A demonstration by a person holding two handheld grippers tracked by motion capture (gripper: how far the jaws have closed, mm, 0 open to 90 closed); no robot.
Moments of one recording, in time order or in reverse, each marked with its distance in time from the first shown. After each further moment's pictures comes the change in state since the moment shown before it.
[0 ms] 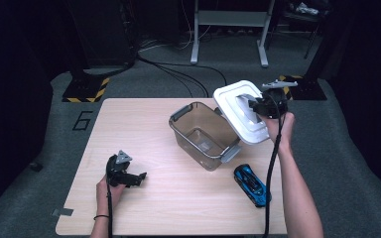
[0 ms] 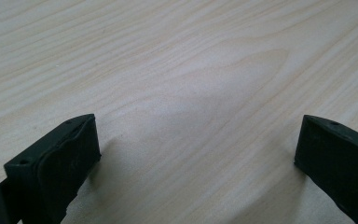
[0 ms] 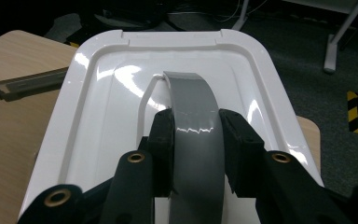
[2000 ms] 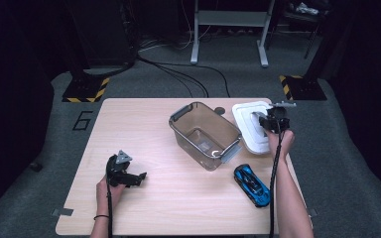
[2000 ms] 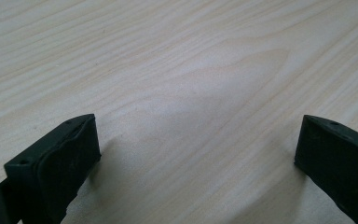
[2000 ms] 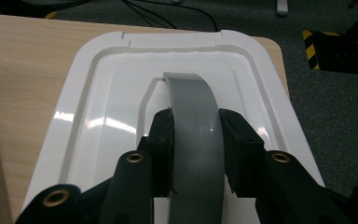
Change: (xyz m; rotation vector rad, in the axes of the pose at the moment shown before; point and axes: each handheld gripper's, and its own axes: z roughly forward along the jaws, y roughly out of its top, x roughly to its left) left arm 0.000 0.000 0.000 -0.001 0.000 -0.001; right arm -0.049 -0.084 0.070 0.093 -0.187 0.179
